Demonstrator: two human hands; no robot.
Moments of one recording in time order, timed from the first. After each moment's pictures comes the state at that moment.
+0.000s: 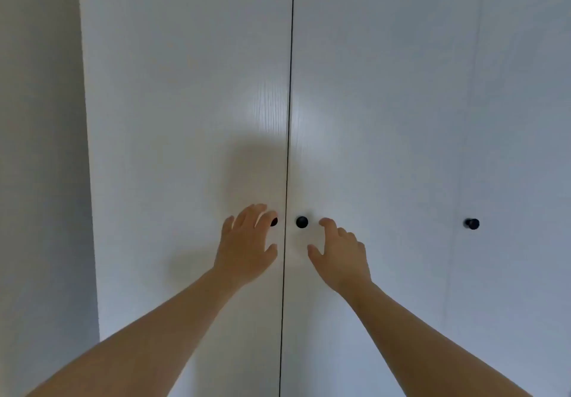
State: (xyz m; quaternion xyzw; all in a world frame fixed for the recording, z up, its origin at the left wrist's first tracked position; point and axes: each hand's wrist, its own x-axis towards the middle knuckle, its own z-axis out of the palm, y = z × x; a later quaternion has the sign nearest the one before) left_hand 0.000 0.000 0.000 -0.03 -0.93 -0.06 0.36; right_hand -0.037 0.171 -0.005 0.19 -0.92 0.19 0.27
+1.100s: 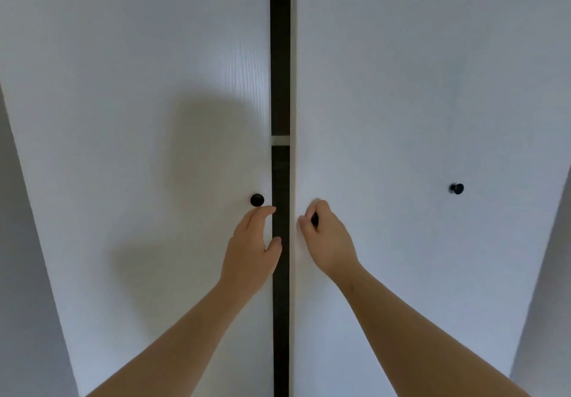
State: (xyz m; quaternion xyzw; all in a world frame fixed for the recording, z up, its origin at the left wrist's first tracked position) left_hand -0.034 0.009 -0.031 -0.08 -0.87 -0.33 0.36; right_hand -0.071 0.142 -0.016 0.20 -0.84 0.43 0.27
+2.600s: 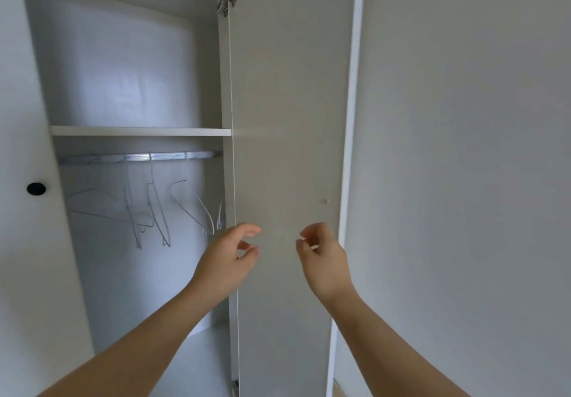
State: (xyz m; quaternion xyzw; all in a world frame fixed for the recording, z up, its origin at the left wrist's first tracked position) left_hand 0.076 0.324 -0.046 -0.25 -0.82 -0.48 0.18; right_hand 0.117 0.484 -0.046 -0.01 -0.81 0.50 0.30
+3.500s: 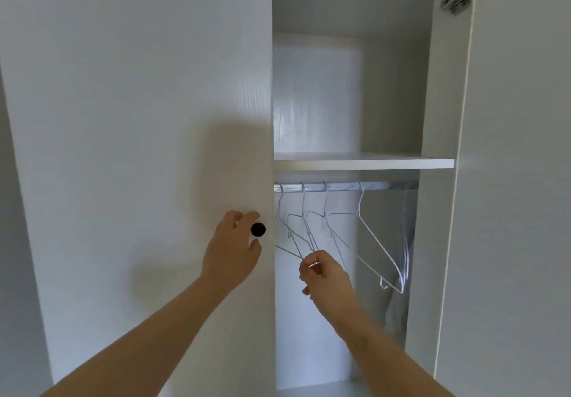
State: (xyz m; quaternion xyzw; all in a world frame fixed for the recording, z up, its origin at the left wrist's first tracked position) left_hand -0.078 -0.011 -0.004 0.00 -0.91 -0.19 0.38; right_hand -0.089 0.157 -0.040 0.15 -0.79 0.59 0.08
